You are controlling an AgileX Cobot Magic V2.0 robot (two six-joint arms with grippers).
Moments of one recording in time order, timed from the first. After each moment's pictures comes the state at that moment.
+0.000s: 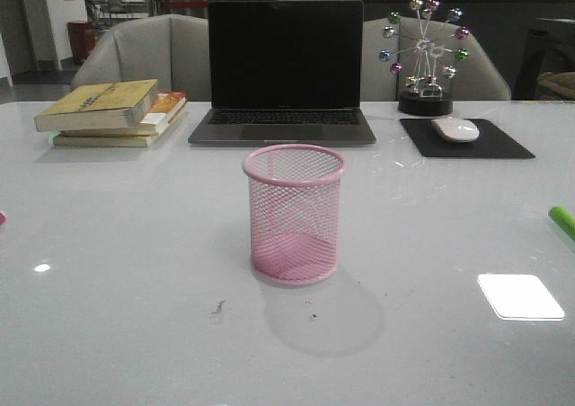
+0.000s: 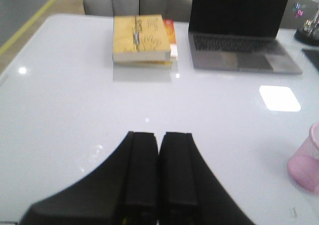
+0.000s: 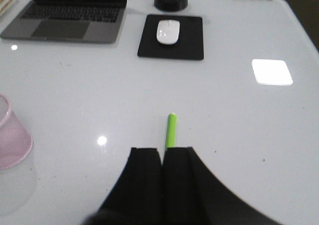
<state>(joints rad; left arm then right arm) -0.08 0.46 -0.62 0.04 0.65 -0.08 -0.01 0.50 -0.67 0.03 0.71 0.02</state>
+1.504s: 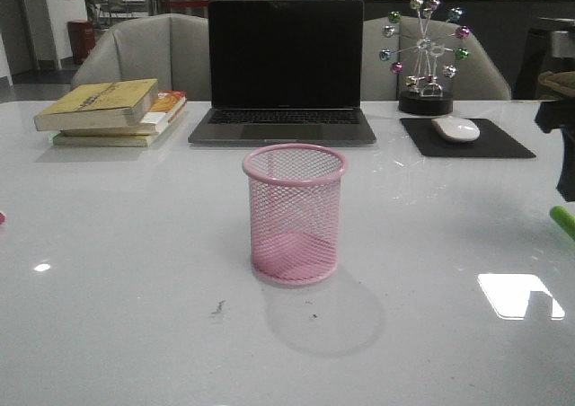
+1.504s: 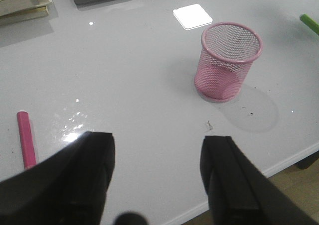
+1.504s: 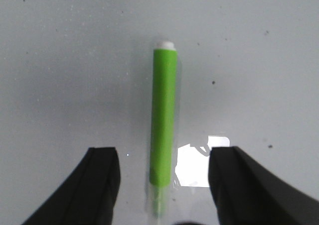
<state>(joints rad) -0.50 0.60 -0.59 0.04 0.62 -0.03 -0.05 1.75 -1.16 0.03 0.72 0.03</state>
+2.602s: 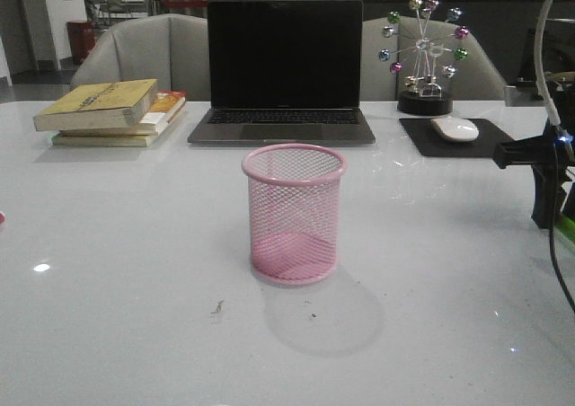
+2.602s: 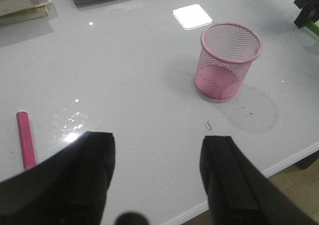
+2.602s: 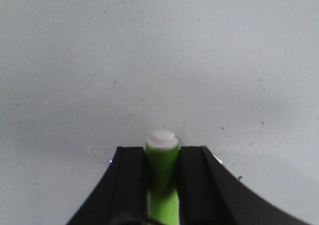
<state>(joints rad) -0.50 0.60 -0.59 0.04 0.62 -0.03 -0.04 2.03 -1.40 0.03 0.79 0.02</state>
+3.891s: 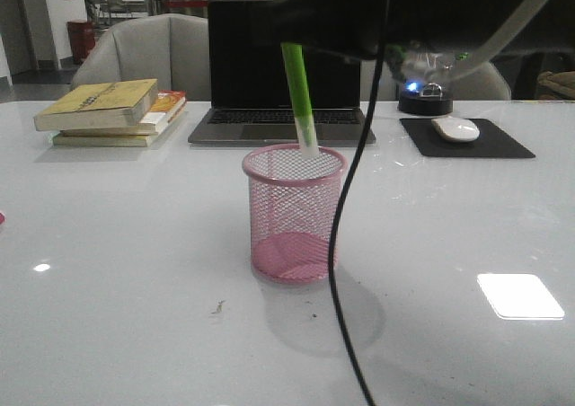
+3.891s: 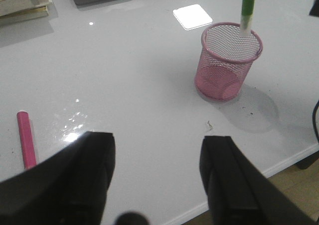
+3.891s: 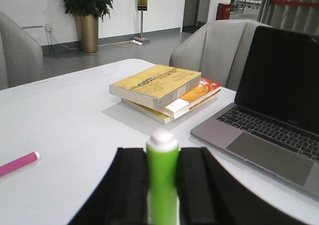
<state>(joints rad) -0.50 0.60 -0.59 0.04 0.62 -0.03 0.58 1.61 -0.75 -0.08 -0.77 0.02</state>
